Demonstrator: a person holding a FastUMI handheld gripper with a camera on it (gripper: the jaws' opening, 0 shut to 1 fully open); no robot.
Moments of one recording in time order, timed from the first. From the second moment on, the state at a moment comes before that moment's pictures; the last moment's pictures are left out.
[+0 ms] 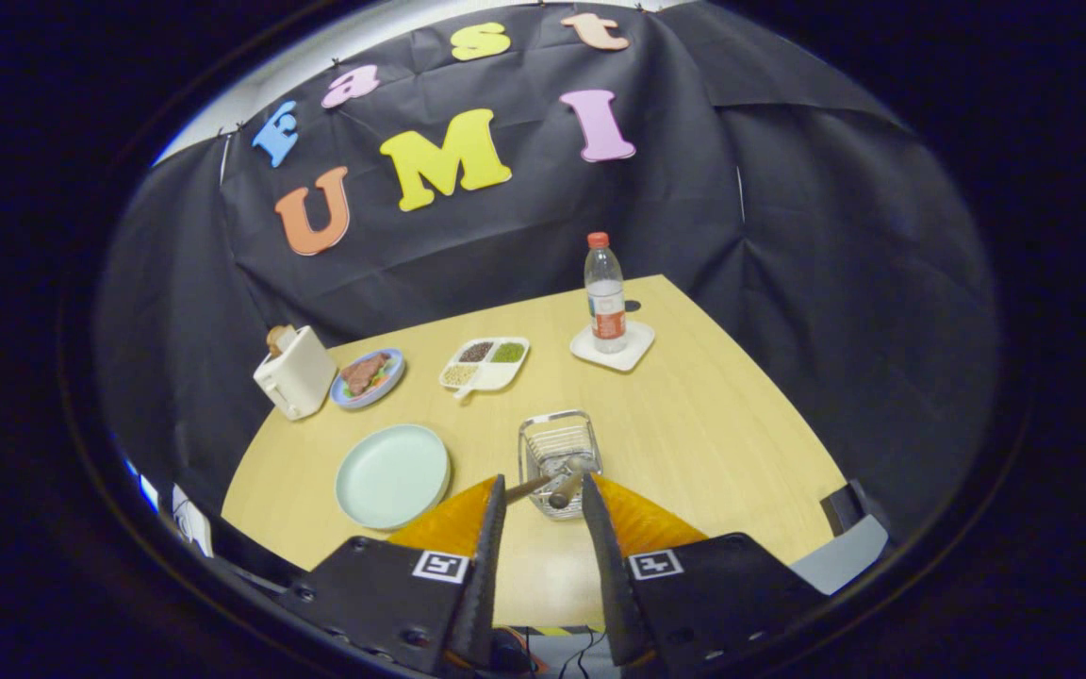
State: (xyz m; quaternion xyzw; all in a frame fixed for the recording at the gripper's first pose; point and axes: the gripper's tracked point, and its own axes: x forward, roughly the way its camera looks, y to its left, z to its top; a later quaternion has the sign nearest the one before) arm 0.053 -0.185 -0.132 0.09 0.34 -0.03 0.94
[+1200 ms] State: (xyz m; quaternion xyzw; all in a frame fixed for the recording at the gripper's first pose) arm -0.052 -0.009 -0.020 0.00 0.11 -0.02 0.99
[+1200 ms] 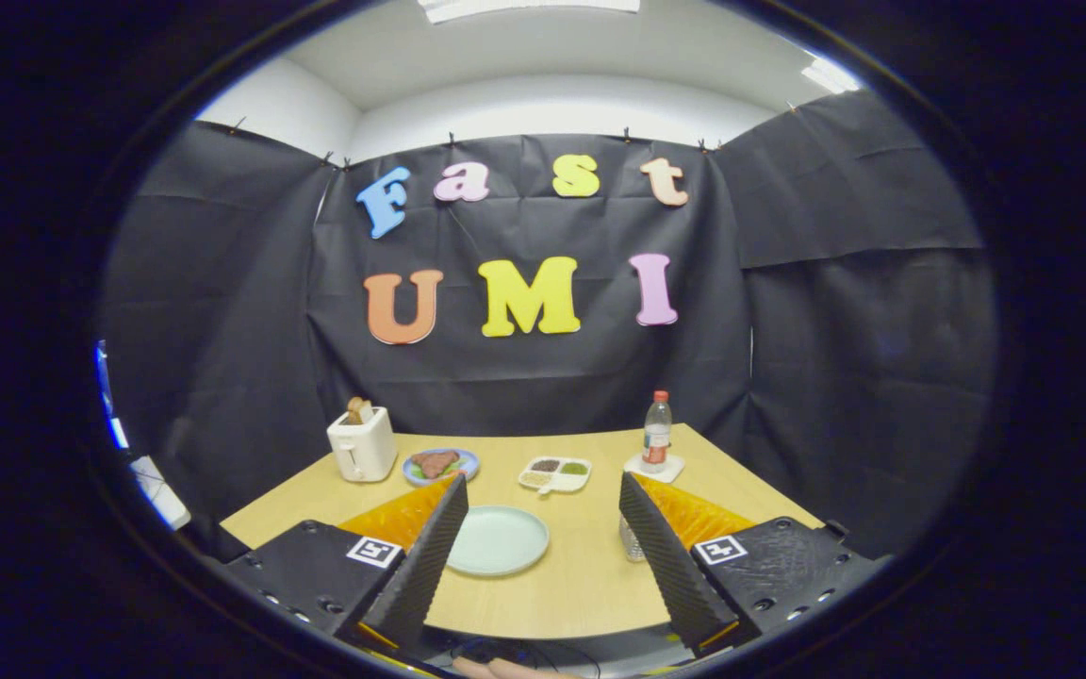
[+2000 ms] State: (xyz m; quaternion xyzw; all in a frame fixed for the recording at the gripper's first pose) arm -0.039 0.011 -0.038 0.01 0.10 -0.01 0.99
